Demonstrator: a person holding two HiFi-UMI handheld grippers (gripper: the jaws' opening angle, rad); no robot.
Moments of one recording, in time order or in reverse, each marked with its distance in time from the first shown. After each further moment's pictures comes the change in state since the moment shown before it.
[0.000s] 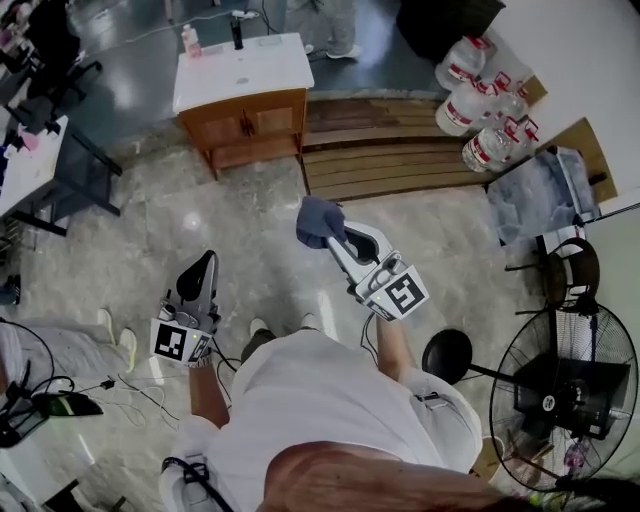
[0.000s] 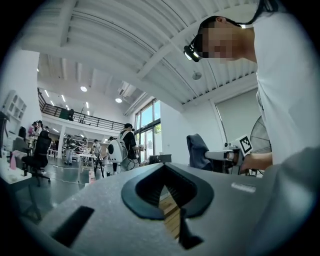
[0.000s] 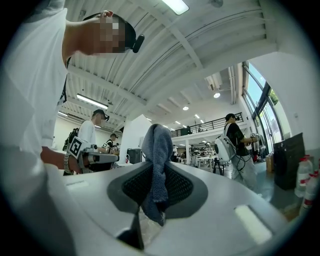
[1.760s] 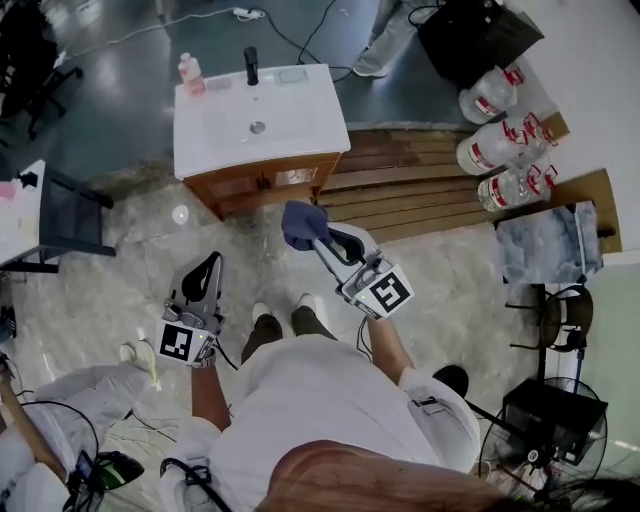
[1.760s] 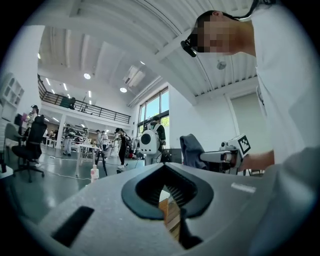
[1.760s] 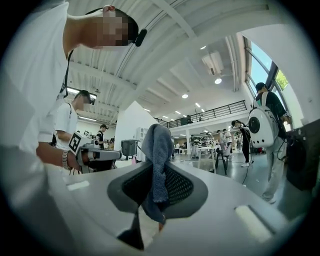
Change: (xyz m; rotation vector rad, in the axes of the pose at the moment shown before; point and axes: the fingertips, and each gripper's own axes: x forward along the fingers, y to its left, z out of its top) left arm 0.240 0.334 -0.072 -0.064 0.074 -0.004; right arm 0.354 -0.228 -0.092 0.038 0.110 0.025
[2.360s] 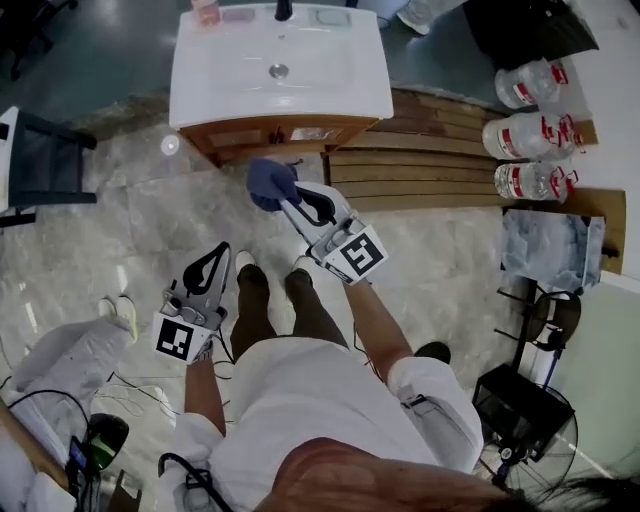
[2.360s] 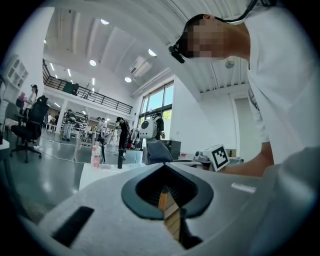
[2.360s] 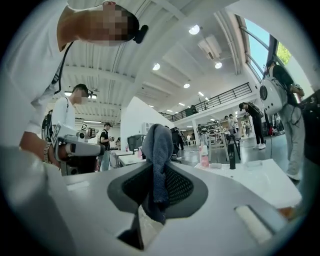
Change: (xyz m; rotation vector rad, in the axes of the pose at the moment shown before) left arm 0.011 0.059 -0.106 -0.127 0.062 -0.003; right arm 0.154 -0.010 -0.143 0.095 0.051 0.109
